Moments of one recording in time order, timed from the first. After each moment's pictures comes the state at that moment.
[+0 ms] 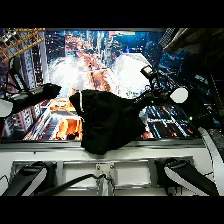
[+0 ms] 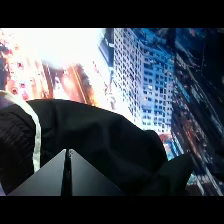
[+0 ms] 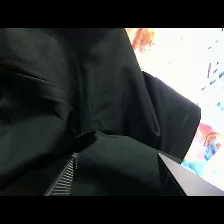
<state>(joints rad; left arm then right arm) -0.07 -0.82 0.81 0.96 -0.77 -1.46 0.22 -1.05 0.92 -1.05 1.00 1.01</state>
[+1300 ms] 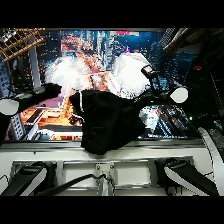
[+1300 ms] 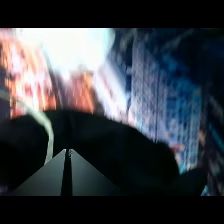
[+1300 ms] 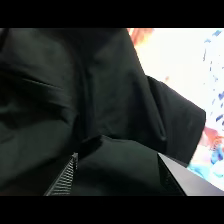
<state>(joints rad) -0.08 -0.86 0.76 0.96 -0.70 -1.46 0.22 -1.05 0.92 -1.02 1.00 1.01</state>
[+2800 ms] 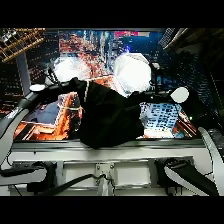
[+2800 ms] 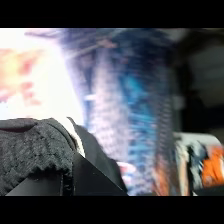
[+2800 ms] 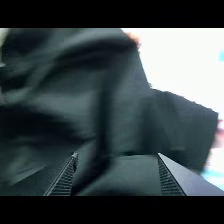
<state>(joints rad) -0.12 -1.40 0.93 0.11 -0.68 -0.78 0.20 -1.06 0.92 -1.10 0.91 1.40</state>
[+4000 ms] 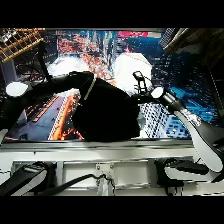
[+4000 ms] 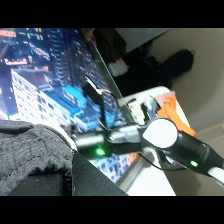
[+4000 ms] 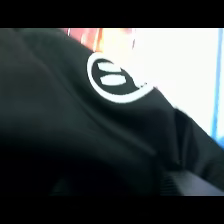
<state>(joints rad) -0.23 -1.05 0.95 0.25 -0.81 -0.91 0.25 -1.41 0.93 -0.88 0.71 1.00</state>
